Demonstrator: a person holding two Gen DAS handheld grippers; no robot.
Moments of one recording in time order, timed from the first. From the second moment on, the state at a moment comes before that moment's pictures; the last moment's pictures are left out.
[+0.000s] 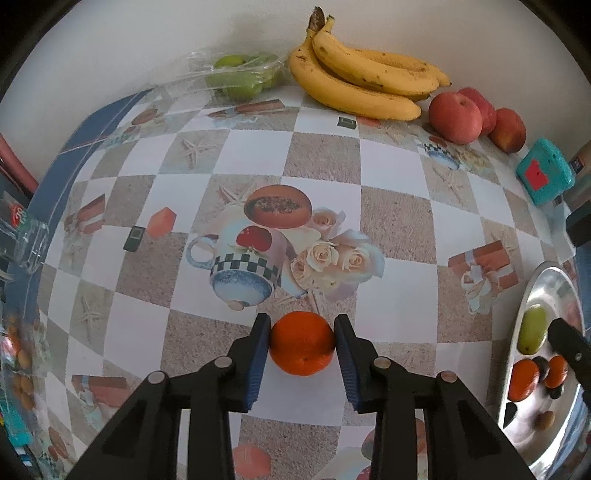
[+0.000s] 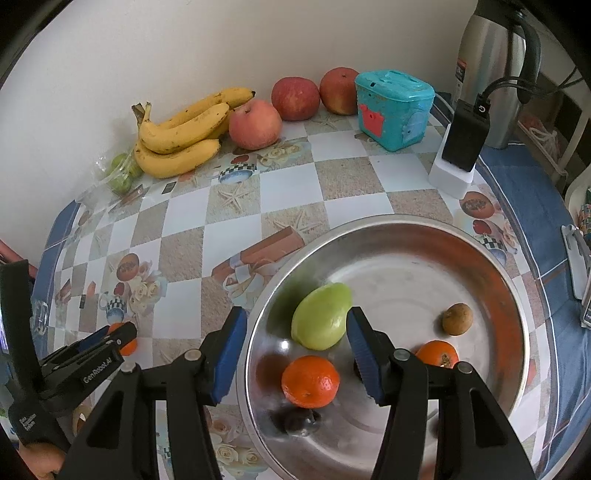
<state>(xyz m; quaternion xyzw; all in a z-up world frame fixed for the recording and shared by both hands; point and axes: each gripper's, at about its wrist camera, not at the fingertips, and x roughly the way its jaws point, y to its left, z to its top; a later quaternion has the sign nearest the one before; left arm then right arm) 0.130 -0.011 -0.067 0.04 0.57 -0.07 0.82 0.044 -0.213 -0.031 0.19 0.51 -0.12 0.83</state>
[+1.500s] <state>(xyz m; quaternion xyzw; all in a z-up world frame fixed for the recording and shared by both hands) -0.002 -0.172 -0.035 0.09 0.56 -0.35 0.75 -0.032 -0.288 -0.011 0.28 0.47 -0.19 0.81</state>
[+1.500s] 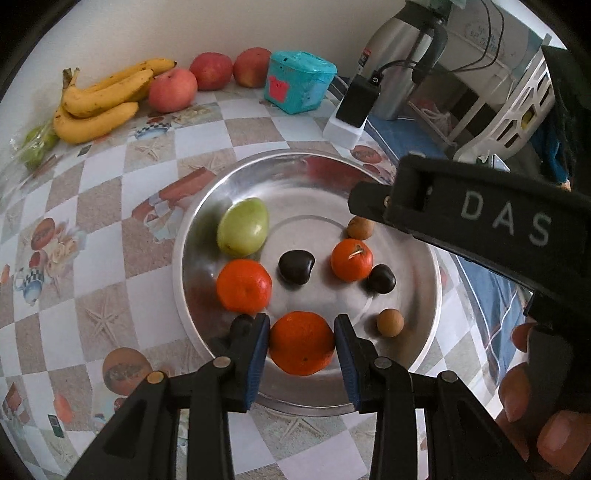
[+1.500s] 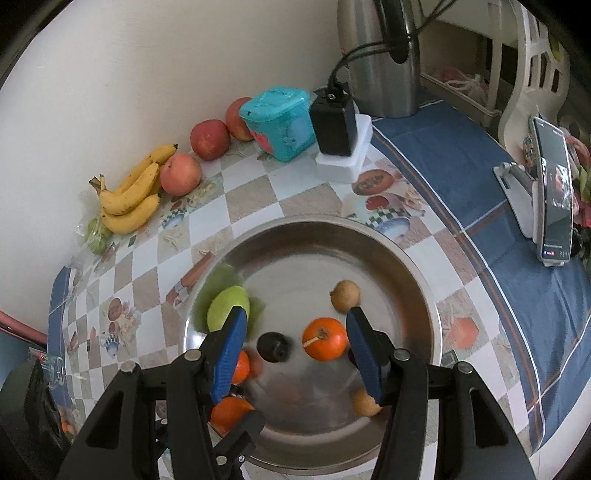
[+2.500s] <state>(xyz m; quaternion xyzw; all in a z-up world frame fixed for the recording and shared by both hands) 0.029 -0.048 -0.014 0.08 0.50 -0.10 0.85 -0.062 -0.241 -0.033 0.25 0.50 -0.15 0.81</state>
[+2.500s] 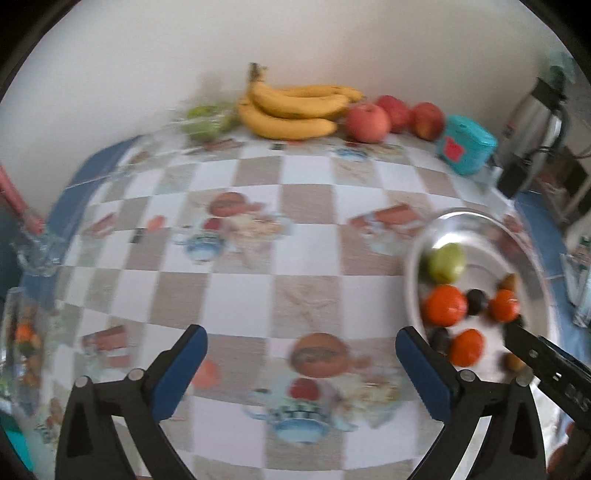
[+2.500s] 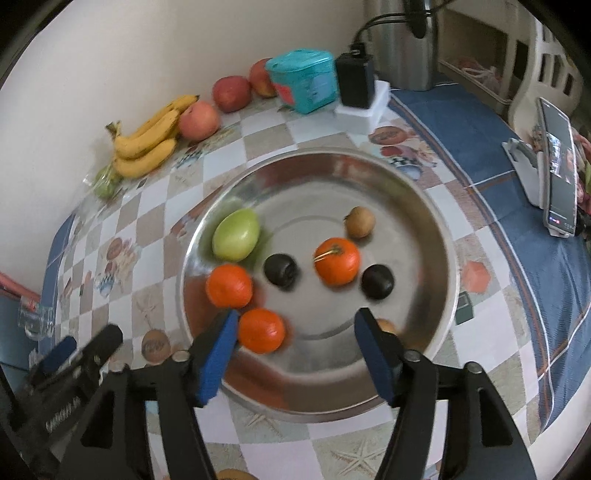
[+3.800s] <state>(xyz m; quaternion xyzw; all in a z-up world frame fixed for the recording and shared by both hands) -0.026 -0.004 0.034 0.15 0.43 -0.01 0.89 -0.091 -0.195 0.008 0.18 0.46 -0.11 0.86</state>
